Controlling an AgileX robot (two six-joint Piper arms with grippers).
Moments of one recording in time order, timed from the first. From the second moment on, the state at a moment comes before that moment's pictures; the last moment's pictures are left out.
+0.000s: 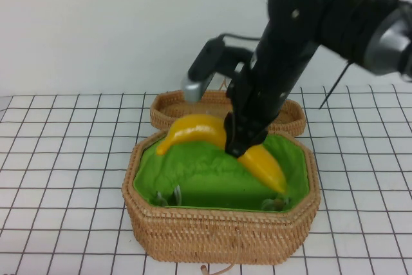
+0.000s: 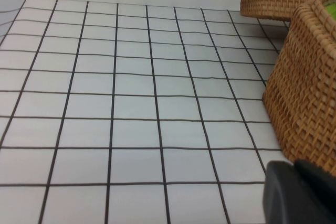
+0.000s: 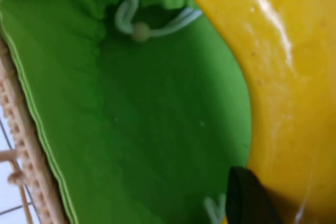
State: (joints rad) right arm 0.62 2.04 -1.94 0.17 1.31 -0.62; left arm -0.14 0.01 0.04 -0.14 0.30 -0.07
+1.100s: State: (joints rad) right arm 0.36 1.45 -1.63 0.12 1.01 -0.23; left arm -0.14 0.01 0.04 -0.14 0.30 -0.07
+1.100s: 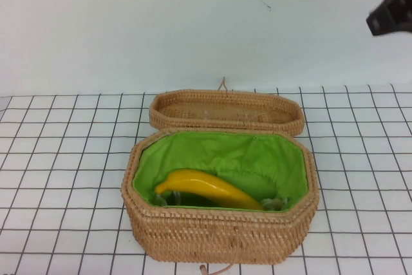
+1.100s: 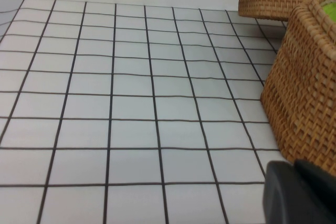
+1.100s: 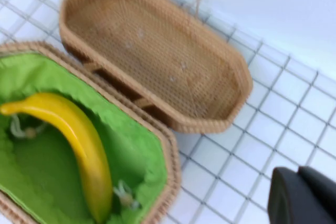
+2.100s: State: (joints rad) right arm 0.36 0.97 -0.78 0.15 0.67 -0.24; left arm -0.14 0.01 0.04 -0.14 0.30 -0.07
